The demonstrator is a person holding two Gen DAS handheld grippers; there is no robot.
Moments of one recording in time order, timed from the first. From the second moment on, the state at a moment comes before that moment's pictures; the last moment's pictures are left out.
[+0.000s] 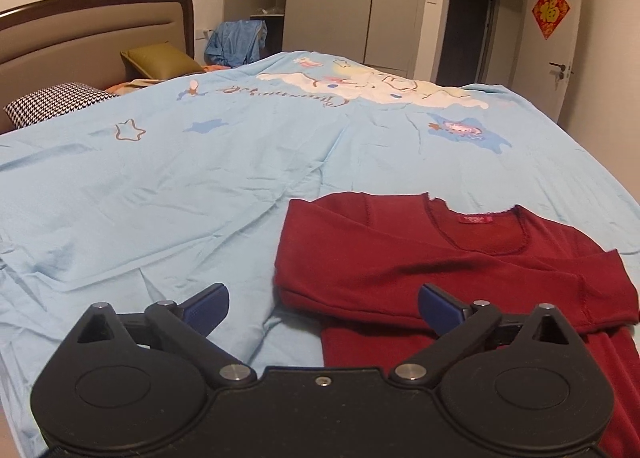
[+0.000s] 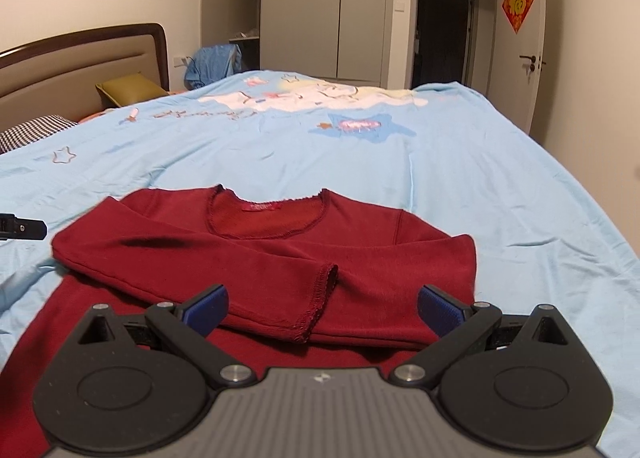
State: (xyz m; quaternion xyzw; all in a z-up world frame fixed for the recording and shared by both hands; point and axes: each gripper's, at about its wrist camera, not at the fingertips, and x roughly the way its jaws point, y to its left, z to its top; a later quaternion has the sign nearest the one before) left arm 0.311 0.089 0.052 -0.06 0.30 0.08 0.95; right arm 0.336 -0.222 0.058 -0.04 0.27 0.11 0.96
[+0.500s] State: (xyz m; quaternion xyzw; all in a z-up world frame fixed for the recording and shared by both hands) left arm 0.235 0.022 0.044 -0.01 0.33 0.00 0.94; right arm 0.251 -0.240 0.060 -0.07 0.27 0.13 0.95
